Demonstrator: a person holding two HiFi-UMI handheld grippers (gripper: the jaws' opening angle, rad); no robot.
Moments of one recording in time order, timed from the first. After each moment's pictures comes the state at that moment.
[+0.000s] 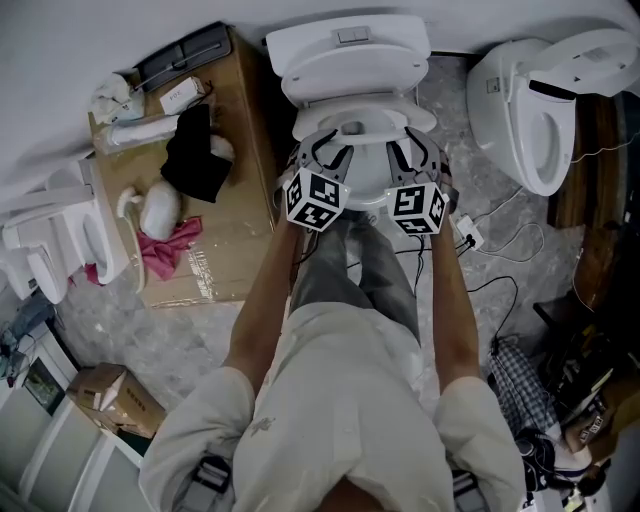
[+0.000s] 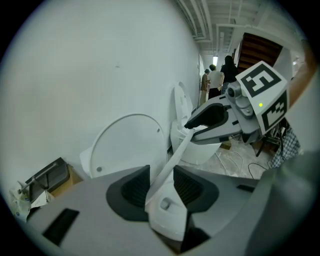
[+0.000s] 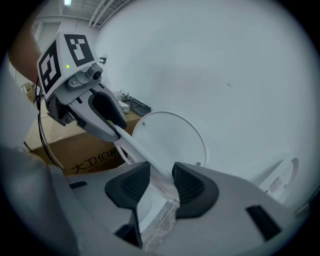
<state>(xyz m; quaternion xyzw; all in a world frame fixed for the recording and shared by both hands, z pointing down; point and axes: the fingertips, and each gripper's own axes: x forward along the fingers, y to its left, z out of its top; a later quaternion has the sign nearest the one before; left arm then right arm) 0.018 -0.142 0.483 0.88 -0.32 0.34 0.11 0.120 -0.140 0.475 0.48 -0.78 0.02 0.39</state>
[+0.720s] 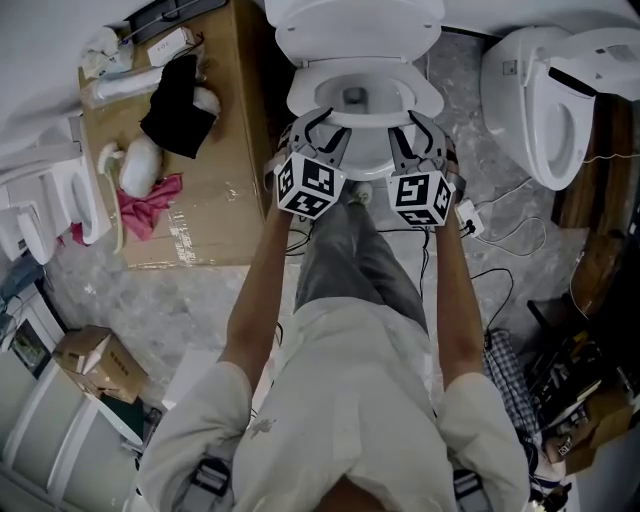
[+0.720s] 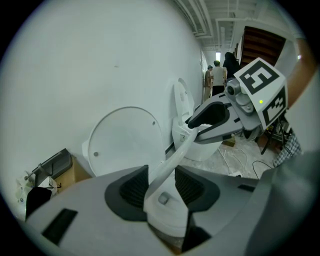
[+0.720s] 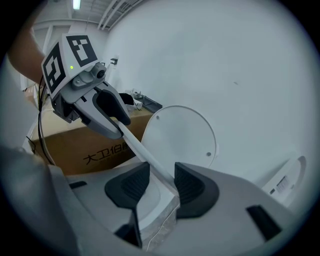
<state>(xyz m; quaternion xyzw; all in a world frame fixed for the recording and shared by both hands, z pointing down) 0.020 -0.095 0.503 0.86 -0.35 0.35 0.10 0.125 -0.093 0.500 0.44 -0.81 0.01 0.40</state>
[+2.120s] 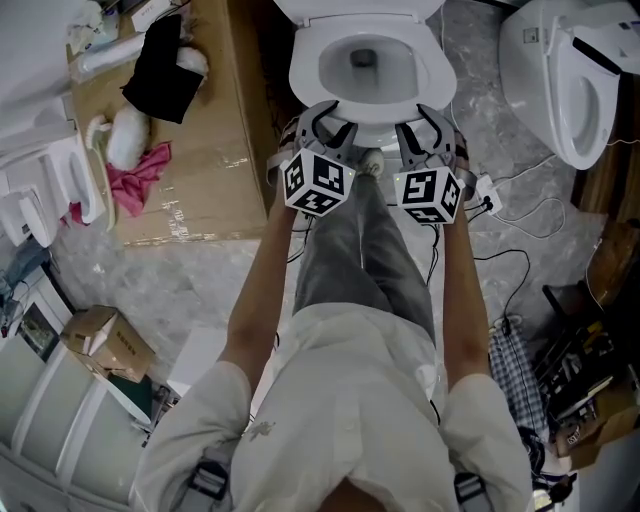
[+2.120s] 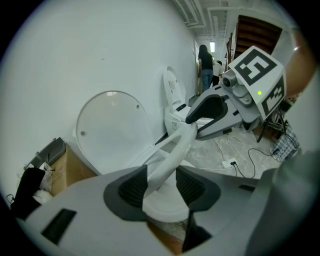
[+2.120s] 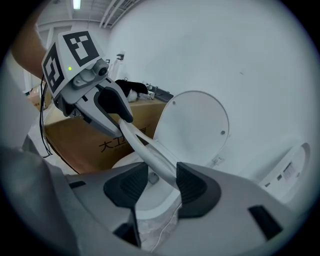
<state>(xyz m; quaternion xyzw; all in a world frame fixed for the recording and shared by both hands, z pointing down) 0.023 -0.016 0.558 0.85 -0.33 0.39 0.09 0.127 -0.013 0.556 0.41 -0.81 0.03 0.42</state>
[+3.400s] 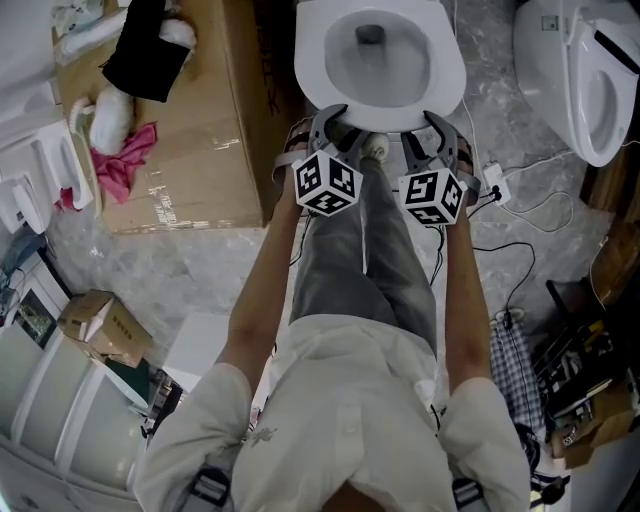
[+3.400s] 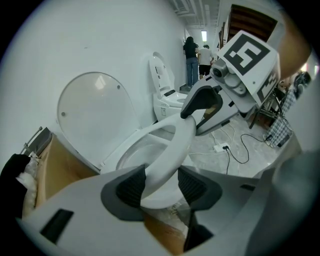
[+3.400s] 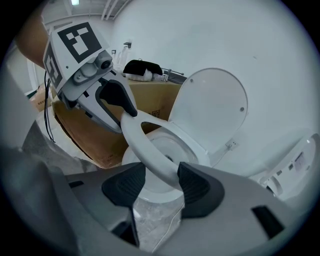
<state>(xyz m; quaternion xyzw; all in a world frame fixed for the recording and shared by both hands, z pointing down) 0.027 0.049 0.634 0.85 -0.28 0.45 0.09 0.131 0.053 0.636 0.36 -0.80 0.07 0.47</state>
